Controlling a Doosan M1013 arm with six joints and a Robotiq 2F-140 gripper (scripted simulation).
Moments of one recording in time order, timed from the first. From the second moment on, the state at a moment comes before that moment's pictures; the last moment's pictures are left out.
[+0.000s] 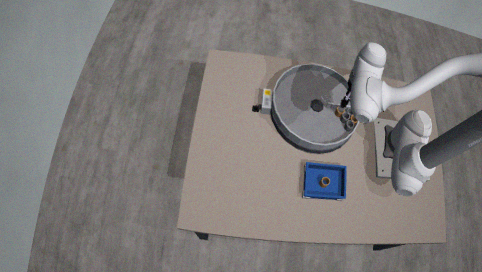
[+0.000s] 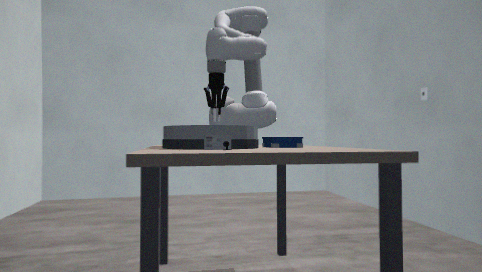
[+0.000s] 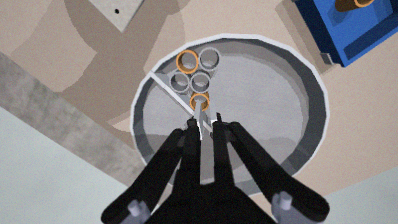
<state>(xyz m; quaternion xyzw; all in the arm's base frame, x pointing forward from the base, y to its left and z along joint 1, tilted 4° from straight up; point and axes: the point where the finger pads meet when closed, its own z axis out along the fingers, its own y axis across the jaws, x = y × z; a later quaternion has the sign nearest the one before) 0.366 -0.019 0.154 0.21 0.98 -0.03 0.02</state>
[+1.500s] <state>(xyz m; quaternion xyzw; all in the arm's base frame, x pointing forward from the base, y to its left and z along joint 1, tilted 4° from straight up) 0.364 -0.019 0.135 0.21 0.98 -0.03 0.02</state>
